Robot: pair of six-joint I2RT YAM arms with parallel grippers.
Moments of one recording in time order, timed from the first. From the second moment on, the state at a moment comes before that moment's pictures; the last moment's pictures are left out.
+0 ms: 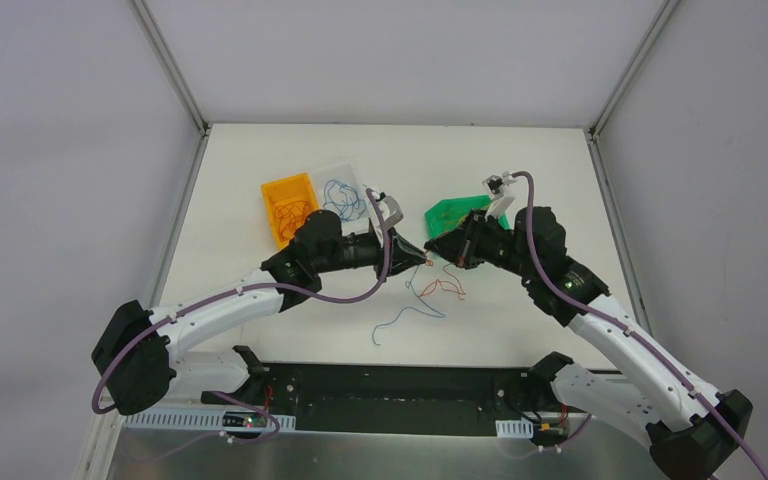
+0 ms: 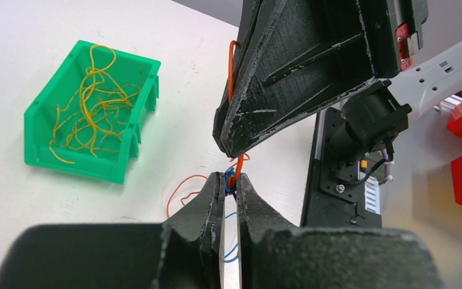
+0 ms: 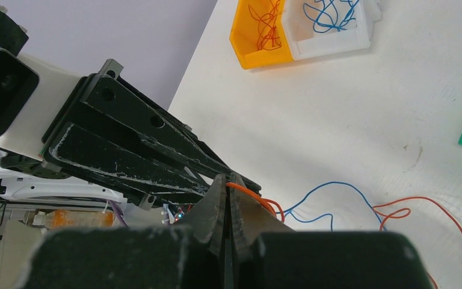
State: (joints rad) left arm -0.84 1.19 0.76 0.35 0.44 -0.20; right arm 0.65 0.88 0.82 -0.21 -0.32 0.72
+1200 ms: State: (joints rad) left arm -0.76 1.17 0.63 0.36 0.33 -0.82; right arm 0.67 0.72 0.45 -0.05 -0.38 0.67
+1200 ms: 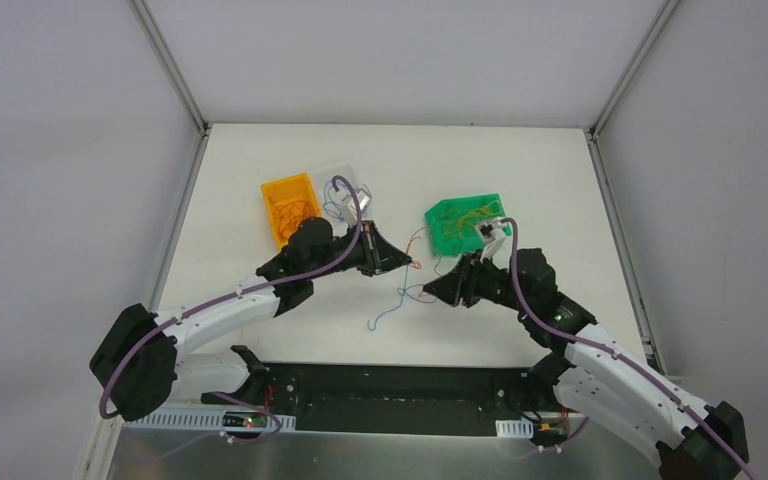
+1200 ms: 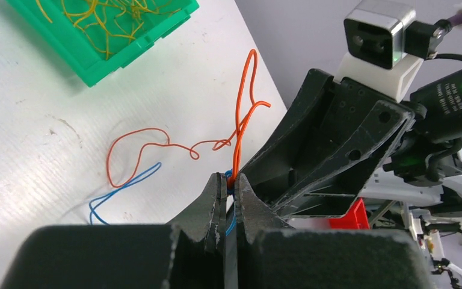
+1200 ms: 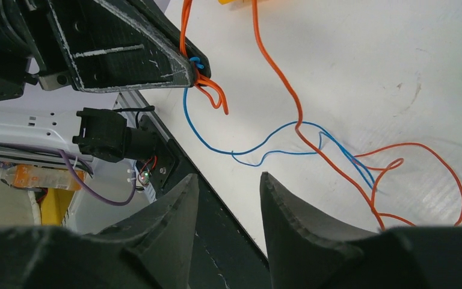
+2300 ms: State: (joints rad) left arm -0.75 1.36 0.68 0.57 0.60 -0.99; right arm 0.69 0.74 0.47 0.00 -0.32 0.64
